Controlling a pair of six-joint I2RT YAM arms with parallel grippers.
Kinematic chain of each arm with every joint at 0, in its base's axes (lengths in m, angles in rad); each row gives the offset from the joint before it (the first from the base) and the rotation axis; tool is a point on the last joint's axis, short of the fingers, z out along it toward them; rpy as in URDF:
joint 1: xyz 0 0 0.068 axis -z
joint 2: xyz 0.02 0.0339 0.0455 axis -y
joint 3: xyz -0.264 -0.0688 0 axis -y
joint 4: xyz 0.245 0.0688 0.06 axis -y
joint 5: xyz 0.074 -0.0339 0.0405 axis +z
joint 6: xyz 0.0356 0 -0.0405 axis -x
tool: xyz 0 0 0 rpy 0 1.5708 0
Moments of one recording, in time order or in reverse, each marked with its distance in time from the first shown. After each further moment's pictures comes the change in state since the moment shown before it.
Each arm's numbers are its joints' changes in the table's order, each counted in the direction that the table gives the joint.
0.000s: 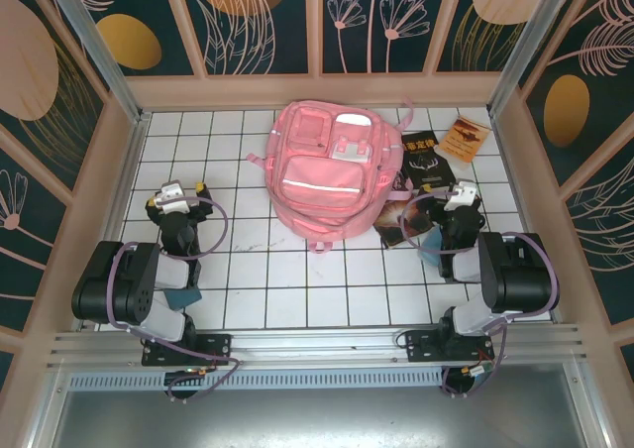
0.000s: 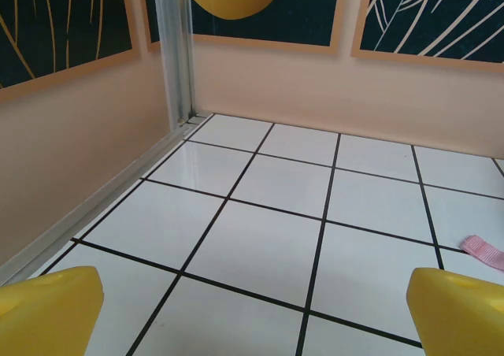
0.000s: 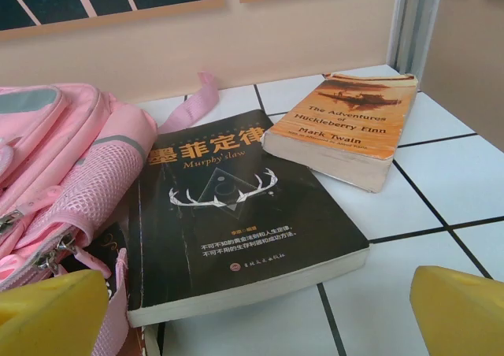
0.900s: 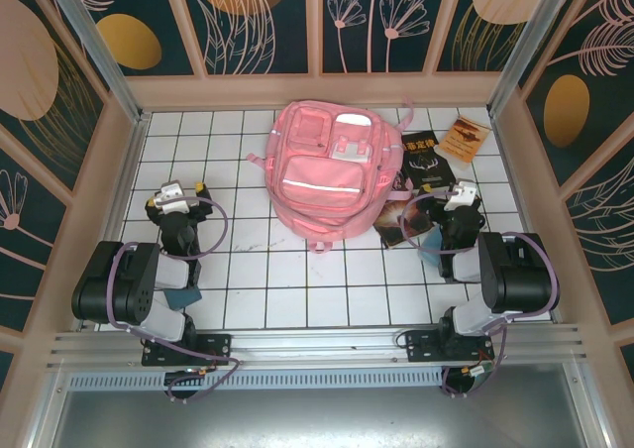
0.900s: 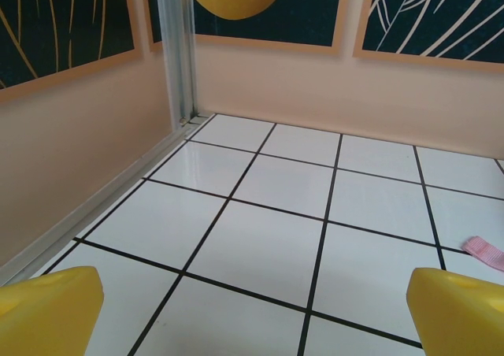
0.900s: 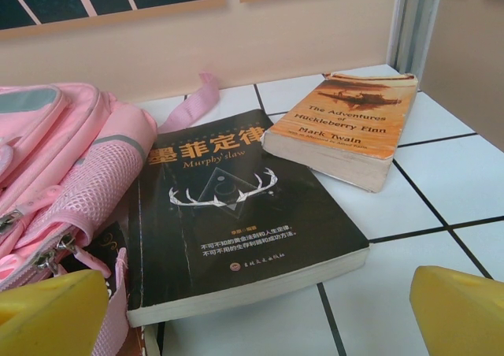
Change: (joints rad) left arm 0.000 0.002 0.000 0.000 0.011 0.003; right arm -0.002 0.008 0.003 -0.018 -0.002 0.001
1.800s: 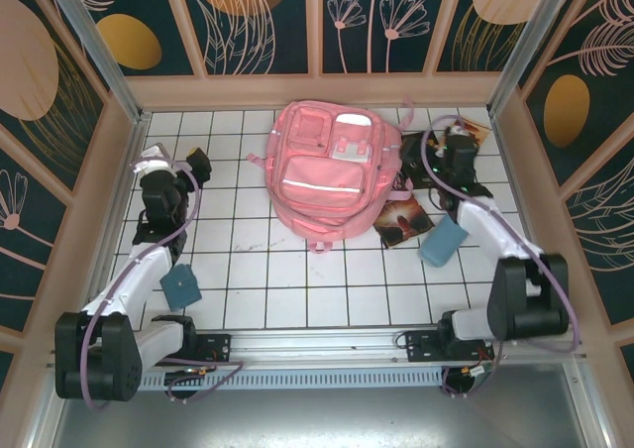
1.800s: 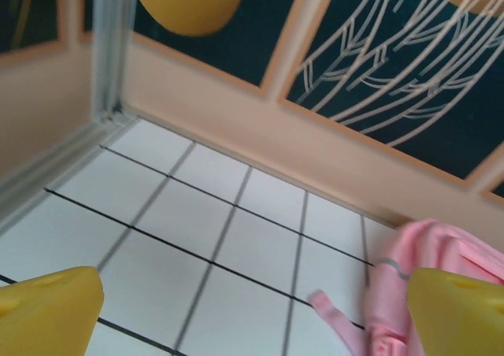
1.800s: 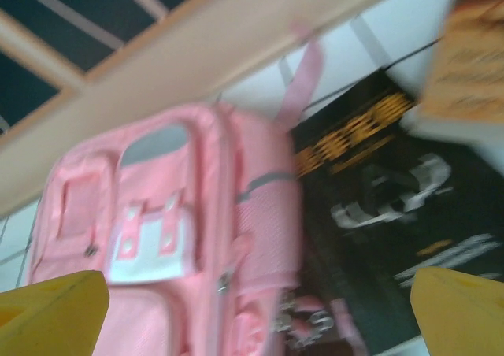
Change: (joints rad) left arm 0.000 0.405 0.386 -0.903 -0.183 0.351; right arm -0.156 0.109 0.689 -1.122 0.120 -0.440
